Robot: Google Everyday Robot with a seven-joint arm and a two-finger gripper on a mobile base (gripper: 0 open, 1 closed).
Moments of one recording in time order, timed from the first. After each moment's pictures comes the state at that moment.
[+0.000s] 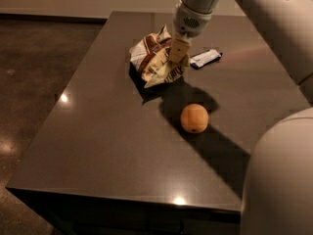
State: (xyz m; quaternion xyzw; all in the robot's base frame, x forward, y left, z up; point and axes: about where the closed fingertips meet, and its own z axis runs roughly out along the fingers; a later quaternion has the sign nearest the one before) arm 0.656 -0.063 0.918 -0.62 0.76 0.03 0.16
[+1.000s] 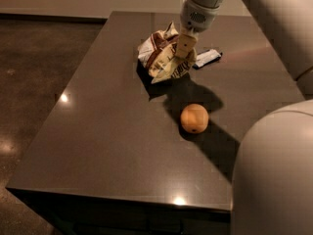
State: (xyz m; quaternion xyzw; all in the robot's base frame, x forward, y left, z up) arm 0.667 -0.085 0.925 -0.61 0.77 0.02 0.16
